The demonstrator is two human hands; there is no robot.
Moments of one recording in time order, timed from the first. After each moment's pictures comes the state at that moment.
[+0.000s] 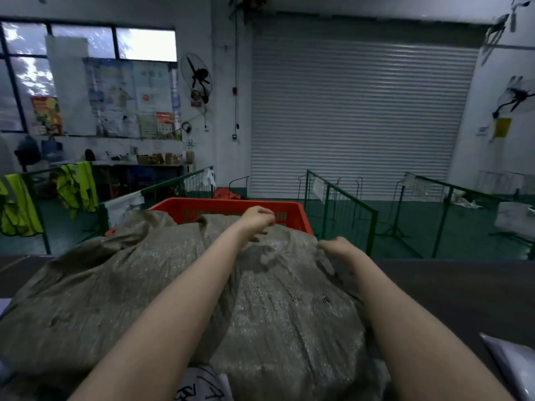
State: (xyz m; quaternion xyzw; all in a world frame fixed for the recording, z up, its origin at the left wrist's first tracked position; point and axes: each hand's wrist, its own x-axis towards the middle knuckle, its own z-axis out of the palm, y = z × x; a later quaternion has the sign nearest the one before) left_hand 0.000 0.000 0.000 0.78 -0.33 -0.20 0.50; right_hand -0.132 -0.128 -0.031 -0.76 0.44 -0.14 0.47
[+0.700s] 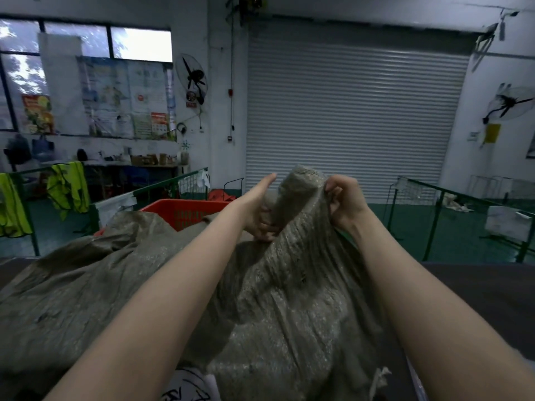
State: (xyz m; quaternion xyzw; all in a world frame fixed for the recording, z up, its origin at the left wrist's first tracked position) left_hand -0.019 -0.009 0.047 0.65 -0.20 -0.43 0.59; right_hand -0.150 -0.117 0.053 -0.55 0.09 -0.30 0.78
